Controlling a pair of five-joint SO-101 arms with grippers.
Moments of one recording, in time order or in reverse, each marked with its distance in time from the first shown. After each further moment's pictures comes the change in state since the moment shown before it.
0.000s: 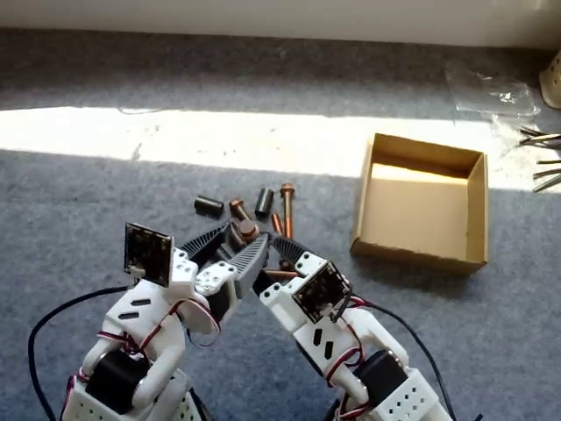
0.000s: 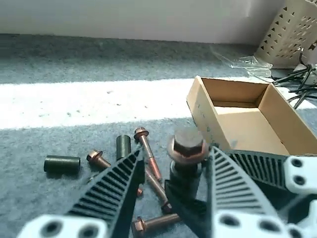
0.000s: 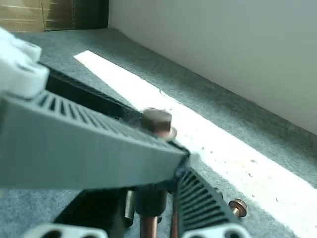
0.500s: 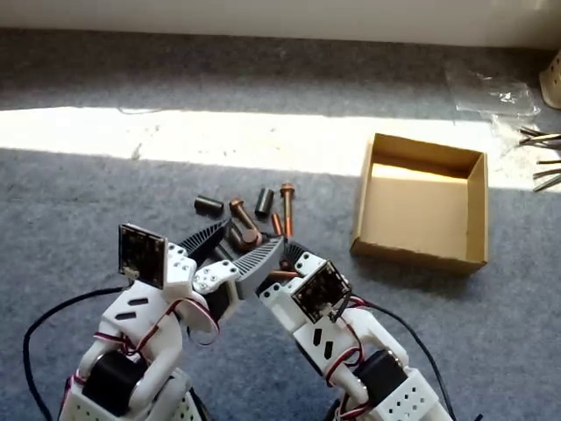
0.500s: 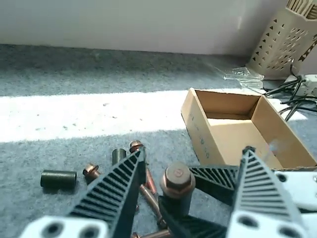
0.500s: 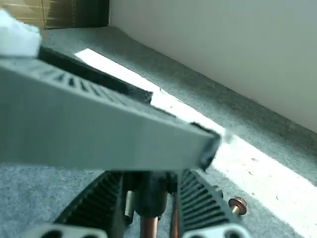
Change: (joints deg) left arm -0.4 0.6 -1.7 -2.1 1.1; right arm 0.1 0.0 0.0 0.0 0.0
